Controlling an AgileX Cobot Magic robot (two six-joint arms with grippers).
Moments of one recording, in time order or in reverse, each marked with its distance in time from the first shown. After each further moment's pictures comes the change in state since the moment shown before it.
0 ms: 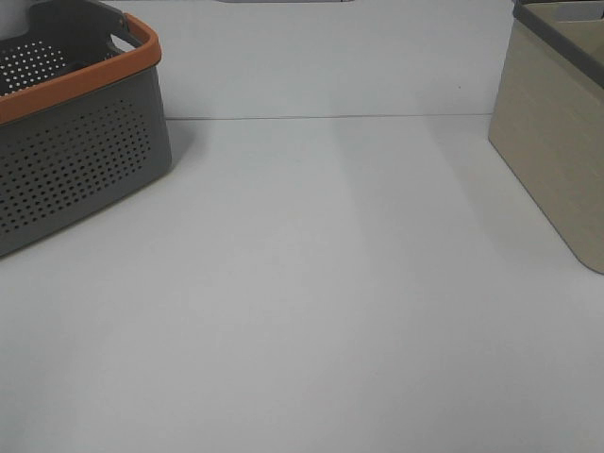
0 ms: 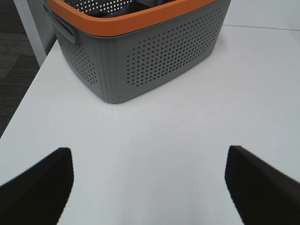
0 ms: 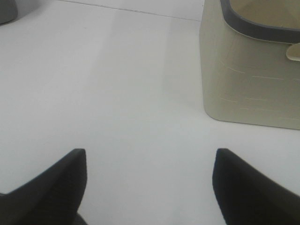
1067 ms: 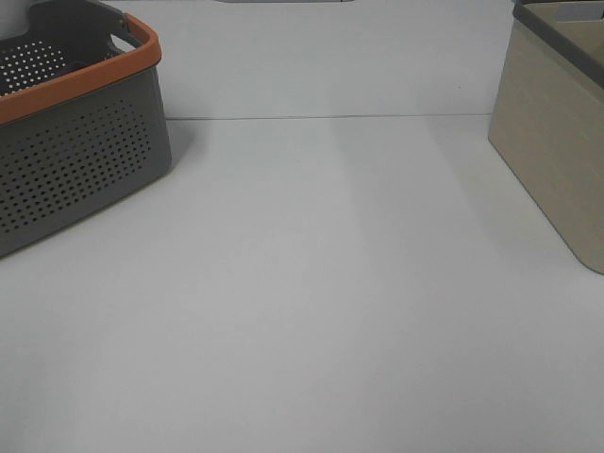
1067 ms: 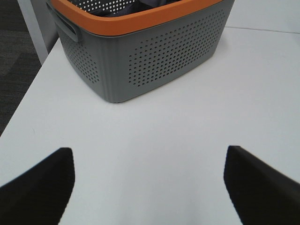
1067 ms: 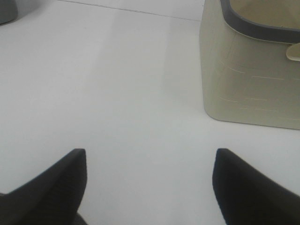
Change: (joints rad) left arm 0.000 0.000 0.000 0.008 0.000 -0.023; right arm 0.000 0.000 0.000 0.000 0.000 0.000
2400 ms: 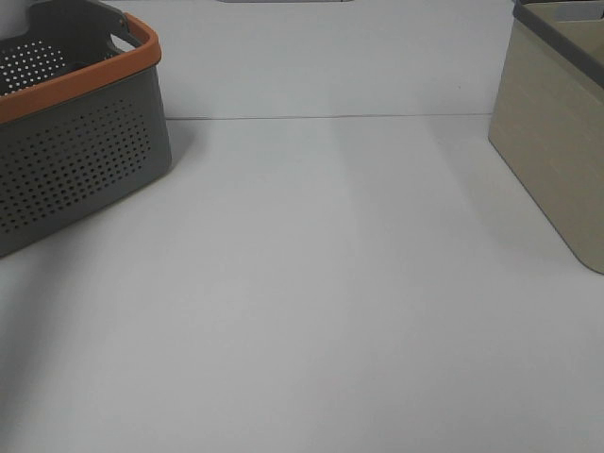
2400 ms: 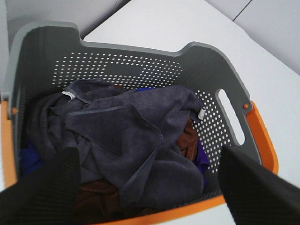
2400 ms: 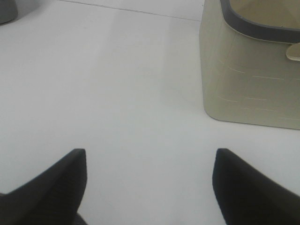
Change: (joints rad) left arm 0.000 1.287 -0.618 0.198 -0.560 -0.693; right arm 0.000 0.000 0.000 0.000 0.000 0.000
